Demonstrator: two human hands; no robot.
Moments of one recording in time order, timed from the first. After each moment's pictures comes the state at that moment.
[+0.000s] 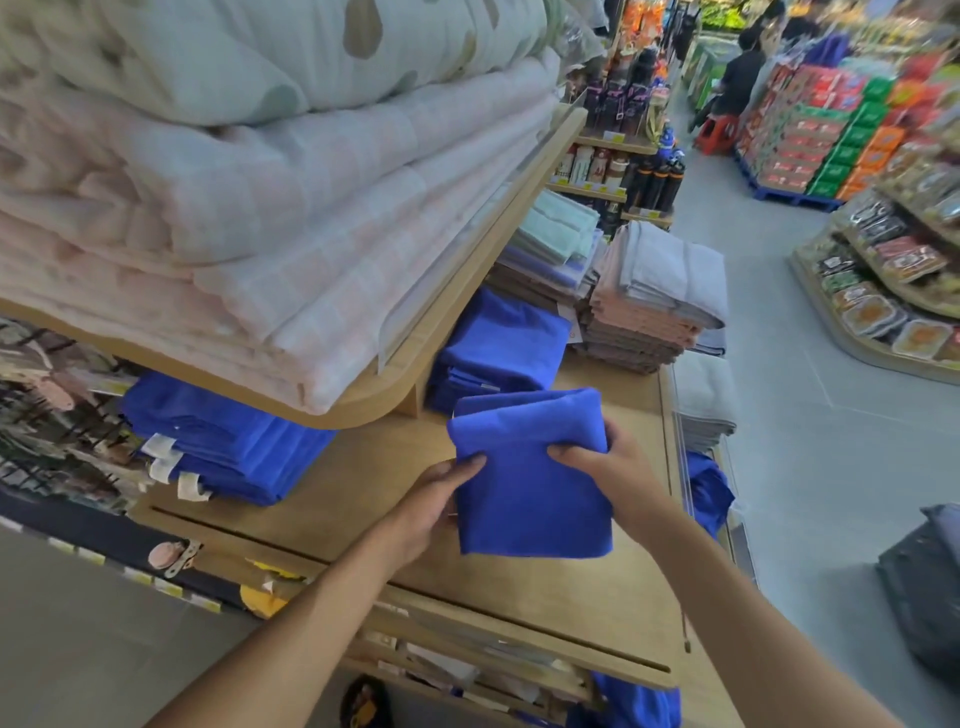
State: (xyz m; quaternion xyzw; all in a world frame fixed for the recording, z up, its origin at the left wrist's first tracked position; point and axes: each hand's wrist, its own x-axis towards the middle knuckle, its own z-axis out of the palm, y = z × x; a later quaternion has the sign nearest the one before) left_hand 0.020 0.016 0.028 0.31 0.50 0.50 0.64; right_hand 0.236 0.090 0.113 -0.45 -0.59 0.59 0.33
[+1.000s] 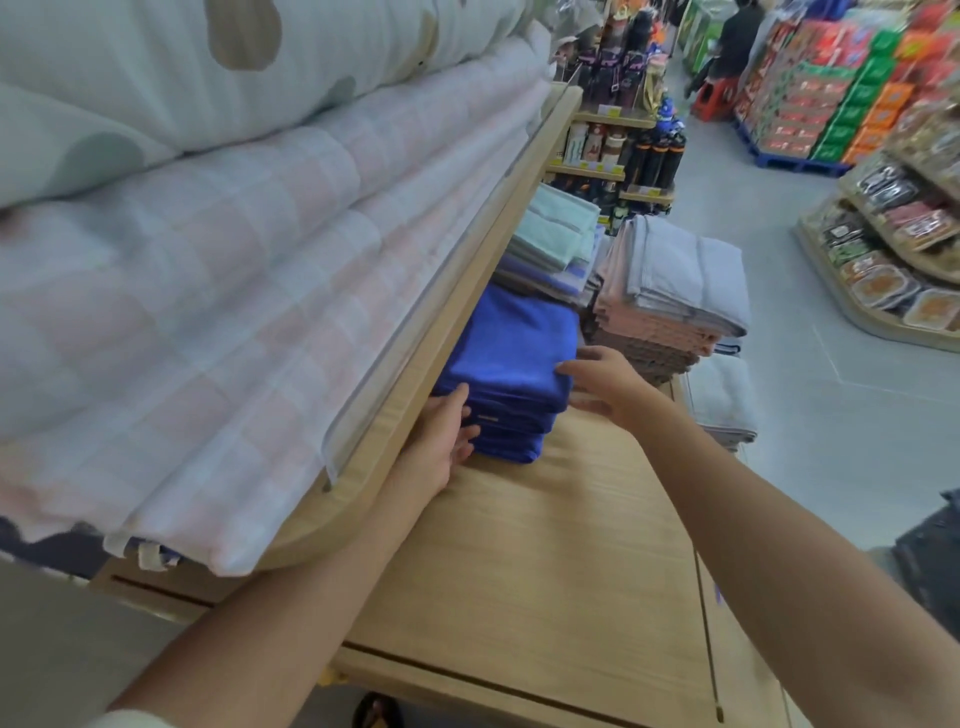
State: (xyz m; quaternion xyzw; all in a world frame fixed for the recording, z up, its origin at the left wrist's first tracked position) left_hand 0.002 0.150 0.076 0.14 0.66 0.54 0.50; right_hand 0.183 0.274 0.109 -0.57 -0.49 0.59 0.28
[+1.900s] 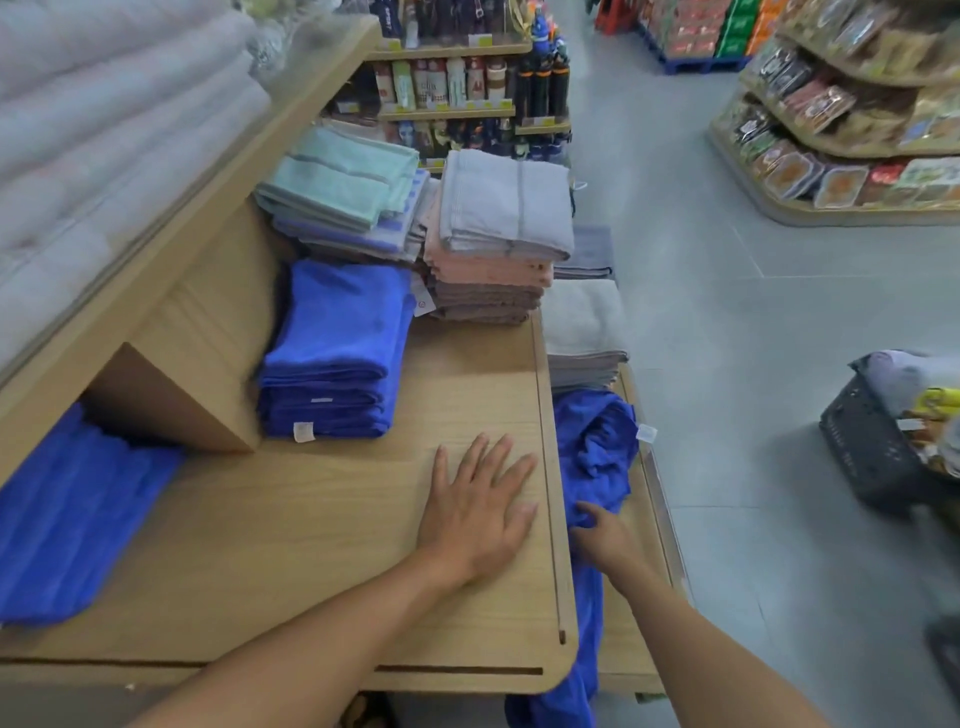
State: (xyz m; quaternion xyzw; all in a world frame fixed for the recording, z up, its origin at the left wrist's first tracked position) left_hand 0.216 0.107 -0.020 0.78 0.63 0.04 0.04; right_hand 0.424 0.138 -0.110 -0.73 -0.46 0.49 0.14
